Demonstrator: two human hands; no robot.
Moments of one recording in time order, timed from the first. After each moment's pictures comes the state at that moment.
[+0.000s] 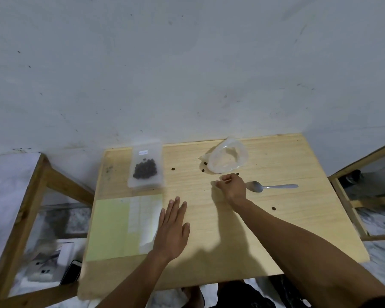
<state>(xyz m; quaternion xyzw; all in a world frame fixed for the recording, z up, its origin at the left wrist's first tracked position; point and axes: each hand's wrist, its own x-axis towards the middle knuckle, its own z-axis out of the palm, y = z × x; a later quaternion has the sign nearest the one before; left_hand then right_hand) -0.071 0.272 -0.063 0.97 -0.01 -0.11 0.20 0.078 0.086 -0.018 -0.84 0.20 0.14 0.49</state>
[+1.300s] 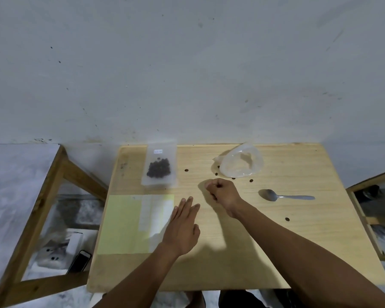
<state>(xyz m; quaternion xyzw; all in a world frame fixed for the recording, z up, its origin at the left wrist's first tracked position) -0.056 0.274 -0.042 0.97 -0.01 -0.15 0.20 0.068 0.136 -0.002 -0.74 0.12 0.28 0.60</state>
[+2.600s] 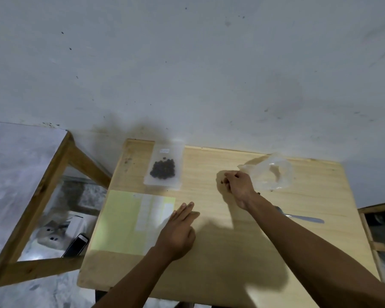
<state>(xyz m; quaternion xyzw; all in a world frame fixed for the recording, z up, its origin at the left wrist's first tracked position) -0.050 0.284 -0.043 0.95 0.02 -0.12 0.30 0.133 0.129 0.008 -0.76 0.17 0.26 0.56</state>
